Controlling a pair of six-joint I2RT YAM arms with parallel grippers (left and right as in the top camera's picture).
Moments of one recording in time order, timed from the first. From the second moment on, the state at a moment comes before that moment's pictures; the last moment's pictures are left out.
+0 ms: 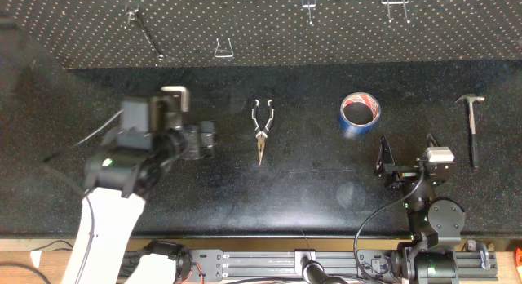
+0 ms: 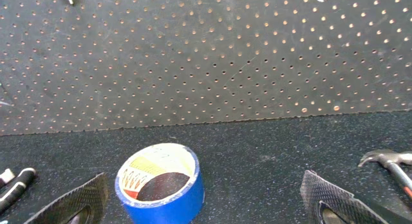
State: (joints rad) left arm -0.13 1.08 0.99 -0.93 0.10 -0.17; right arm -0.01 0.05 0.01 -0.06 -0.08 0.10
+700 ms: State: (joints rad) left arm -0.47 1.96 1.48 -0.90 0.00 -0.54; right arm -0.01 0.05 0.01 -0.06 -0.08 0.10
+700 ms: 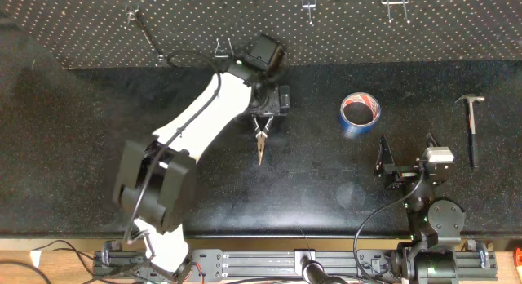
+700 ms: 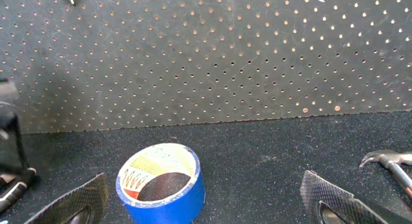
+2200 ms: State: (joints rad) left arm -0.48 2.05 1.48 -0.85 0.00 -0.47; right arm -0.01 0.05 0.01 -0.06 -0.08 0.10
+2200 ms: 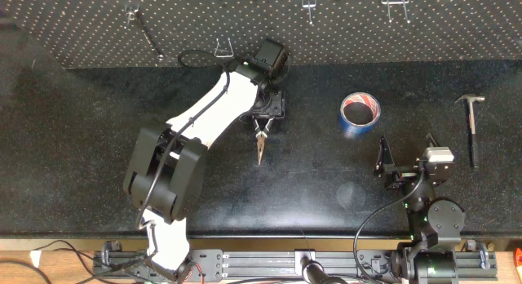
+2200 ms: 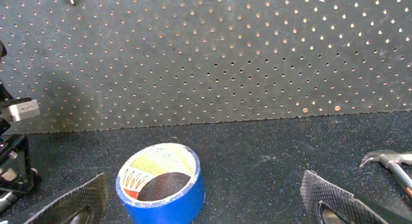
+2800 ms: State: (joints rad) left arm -0.48 2.05 1.48 -0.88 0.01 -0.47; right arm -0.01 0.05 0.01 -0.06 -0.08 0.10
